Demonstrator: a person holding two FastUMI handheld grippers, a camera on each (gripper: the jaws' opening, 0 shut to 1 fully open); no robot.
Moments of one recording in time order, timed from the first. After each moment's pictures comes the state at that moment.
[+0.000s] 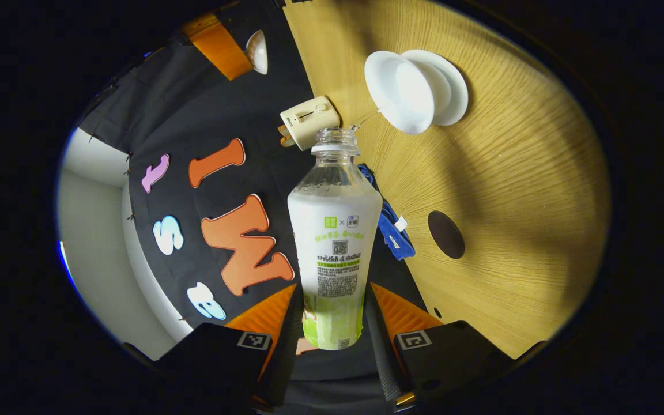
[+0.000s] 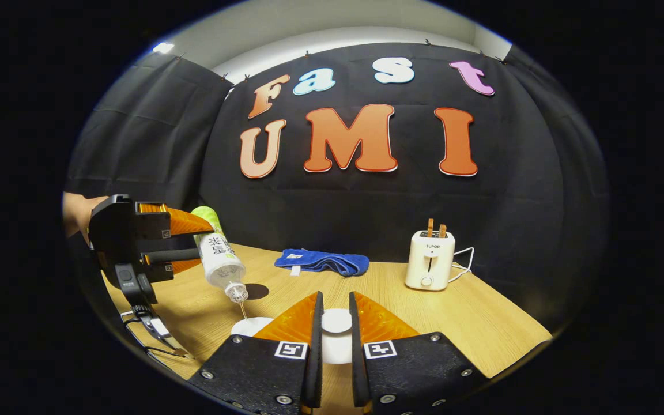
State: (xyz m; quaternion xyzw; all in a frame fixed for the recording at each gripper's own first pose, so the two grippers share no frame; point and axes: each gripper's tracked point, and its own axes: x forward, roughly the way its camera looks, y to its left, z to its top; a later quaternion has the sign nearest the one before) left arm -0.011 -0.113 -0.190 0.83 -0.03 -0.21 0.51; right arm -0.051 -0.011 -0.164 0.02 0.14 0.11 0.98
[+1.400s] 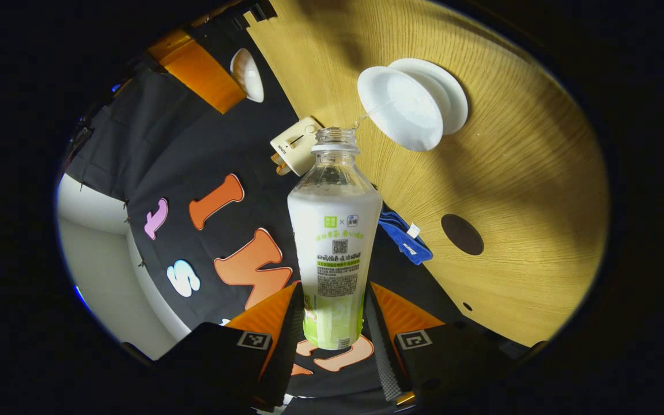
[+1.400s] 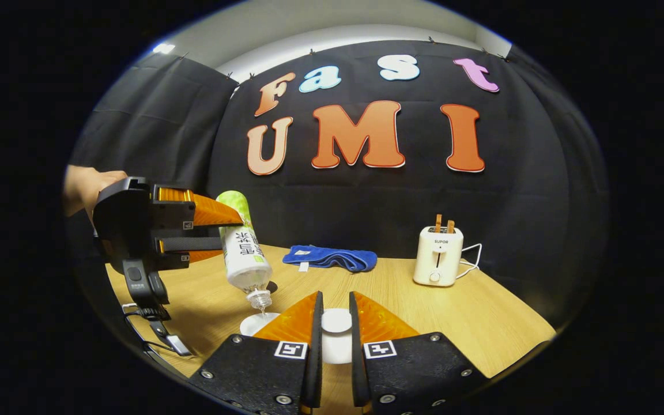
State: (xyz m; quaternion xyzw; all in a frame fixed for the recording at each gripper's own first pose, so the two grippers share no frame) left arm -0.012 -0.156 -0.181 0.87 -0.07 -0.25 0.43; right arm -0.057 -0.003 -0.168 0.03 0.15 0.13 0.98
